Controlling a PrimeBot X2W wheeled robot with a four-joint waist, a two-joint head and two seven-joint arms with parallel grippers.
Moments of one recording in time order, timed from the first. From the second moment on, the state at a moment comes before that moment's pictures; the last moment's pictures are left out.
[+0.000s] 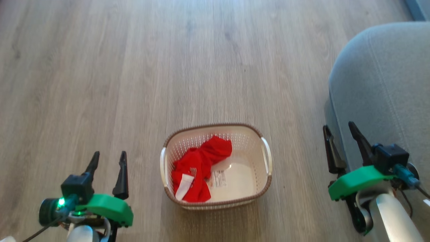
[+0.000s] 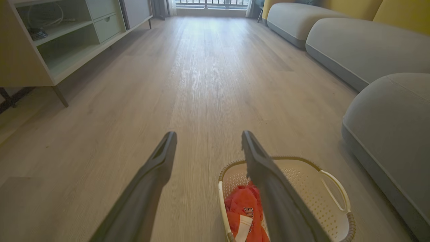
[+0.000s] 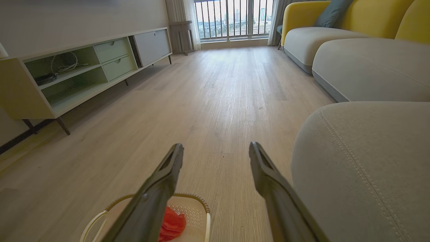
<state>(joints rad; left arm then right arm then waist) -0.06 0.05 0.02 0.29 -0.11 -0.07 -0.25 -0.16 -0.12 0.03 0.34 0.22 0.13 -0.25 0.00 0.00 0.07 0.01</state>
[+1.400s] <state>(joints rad) -0.98 0.20 -0.46 1.07 0.15 -0.08 -0.15 -0.59 -0.06 0.17 0.16 0.25 0.13 -0.26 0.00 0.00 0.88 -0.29</state>
